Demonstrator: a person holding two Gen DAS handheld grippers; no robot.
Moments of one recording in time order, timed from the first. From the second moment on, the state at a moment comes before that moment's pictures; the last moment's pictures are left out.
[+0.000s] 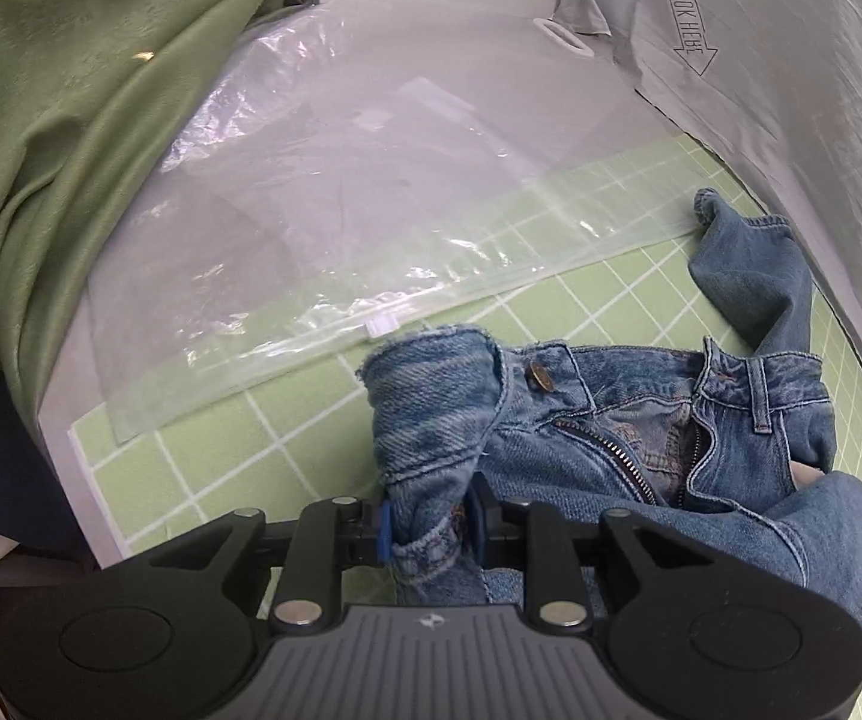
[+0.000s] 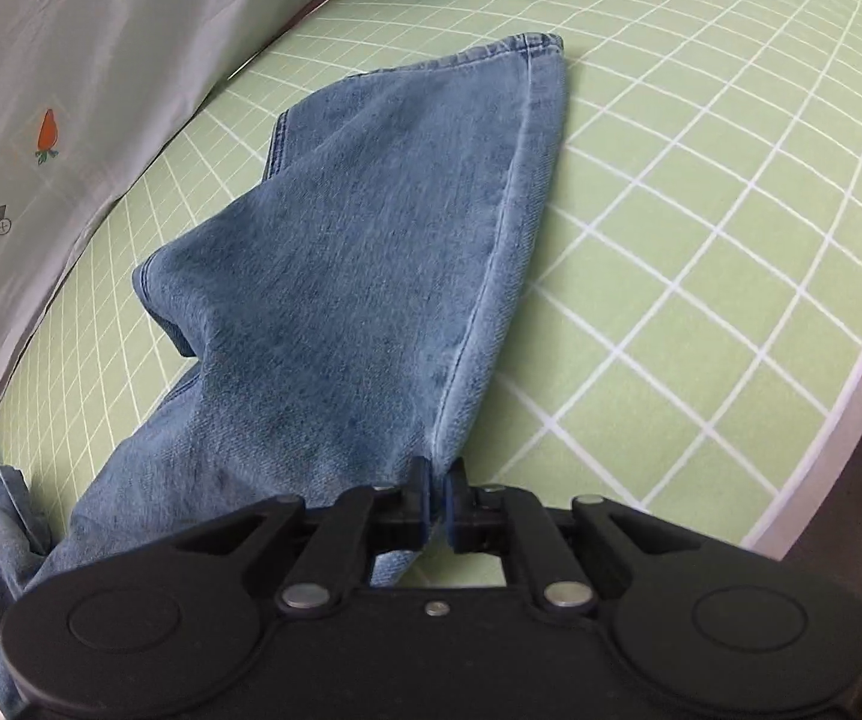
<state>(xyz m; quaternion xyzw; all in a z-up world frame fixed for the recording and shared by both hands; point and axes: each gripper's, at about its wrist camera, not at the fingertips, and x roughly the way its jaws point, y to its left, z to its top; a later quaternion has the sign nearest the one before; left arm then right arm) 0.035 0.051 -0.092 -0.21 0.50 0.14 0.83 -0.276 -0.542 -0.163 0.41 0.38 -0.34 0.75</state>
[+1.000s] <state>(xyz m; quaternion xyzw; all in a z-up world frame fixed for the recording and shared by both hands) 0.007 -0.215 -0.082 -0.08 0.53 0.06 0.84 -0.194 -0.725 -0.180 0.18 0.40 -0.35 0.82</state>
